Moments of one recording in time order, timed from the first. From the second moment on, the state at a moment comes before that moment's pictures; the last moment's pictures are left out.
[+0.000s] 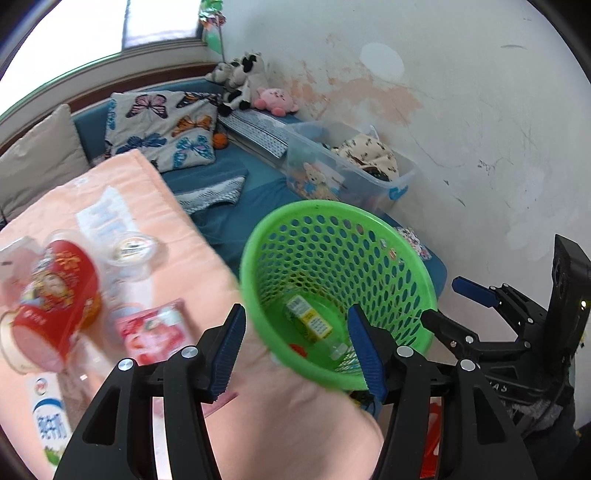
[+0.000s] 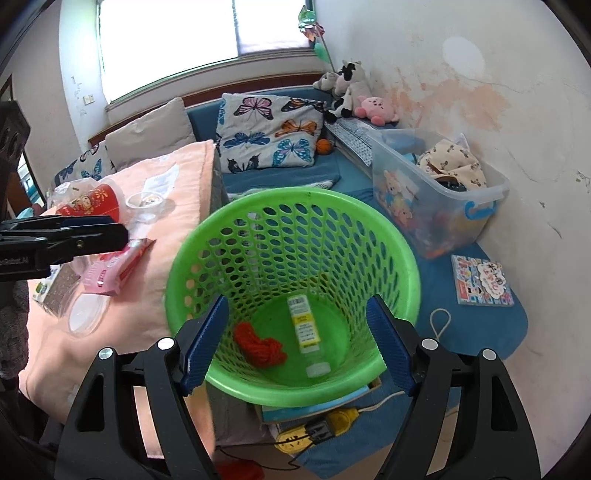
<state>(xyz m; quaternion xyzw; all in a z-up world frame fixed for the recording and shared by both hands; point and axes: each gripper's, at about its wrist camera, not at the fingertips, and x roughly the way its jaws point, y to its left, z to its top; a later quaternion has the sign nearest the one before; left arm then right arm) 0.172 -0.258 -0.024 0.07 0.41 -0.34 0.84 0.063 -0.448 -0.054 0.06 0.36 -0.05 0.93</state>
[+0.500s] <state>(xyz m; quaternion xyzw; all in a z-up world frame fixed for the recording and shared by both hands) 0.178 -0.155 -0.002 0.03 0.38 -0.23 0.89 0.086 -0.400 -0.044 0.04 0.35 0.01 0.94</state>
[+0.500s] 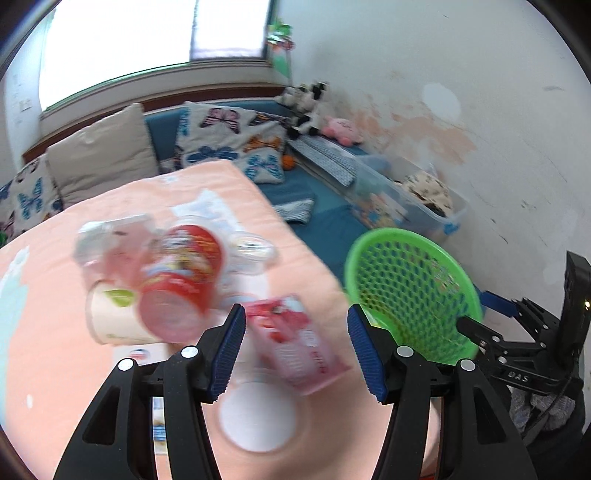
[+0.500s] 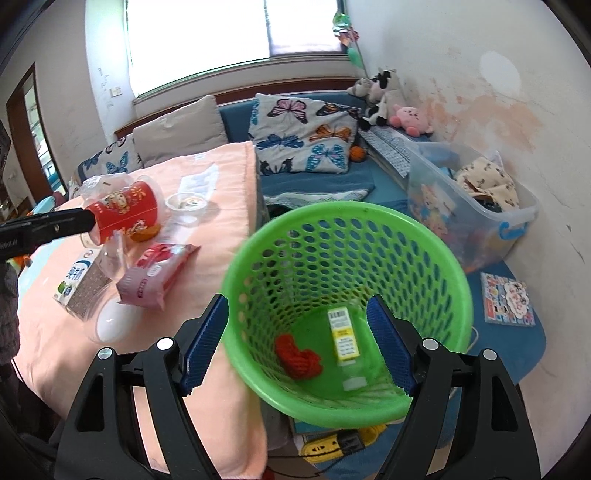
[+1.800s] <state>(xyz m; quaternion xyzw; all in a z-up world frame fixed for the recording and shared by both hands) 0.170 -0.022 -0.052 -0.04 0.42 -0.11 0.90 0.175 -0.266 -0.092 0.05 0.43 0.16 0.89</state>
